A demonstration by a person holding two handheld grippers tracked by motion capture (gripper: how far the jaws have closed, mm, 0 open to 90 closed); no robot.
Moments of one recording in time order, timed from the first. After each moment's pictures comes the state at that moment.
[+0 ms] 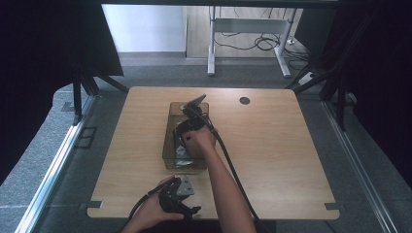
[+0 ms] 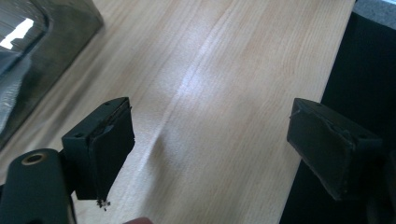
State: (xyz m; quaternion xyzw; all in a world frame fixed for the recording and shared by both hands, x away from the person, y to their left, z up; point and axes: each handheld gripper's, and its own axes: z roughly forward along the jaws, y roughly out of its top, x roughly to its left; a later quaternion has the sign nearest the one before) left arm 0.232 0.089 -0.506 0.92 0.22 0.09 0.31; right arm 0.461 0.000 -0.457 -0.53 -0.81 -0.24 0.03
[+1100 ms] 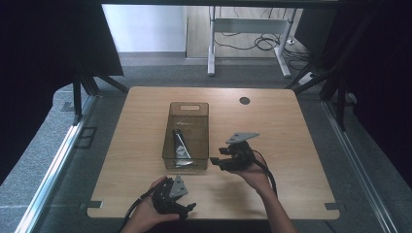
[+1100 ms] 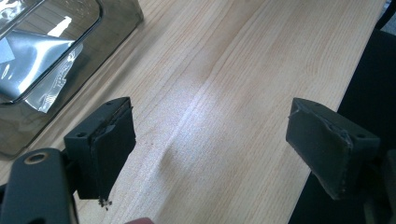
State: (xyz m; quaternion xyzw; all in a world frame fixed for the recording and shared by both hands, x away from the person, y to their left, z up) left arm 0.224 0.102 -0.506 0.90 0.25 0.12 0.32; right arm 0.328 -0.147 -0.453 -0.33 -0.84 -0.42 -0.08
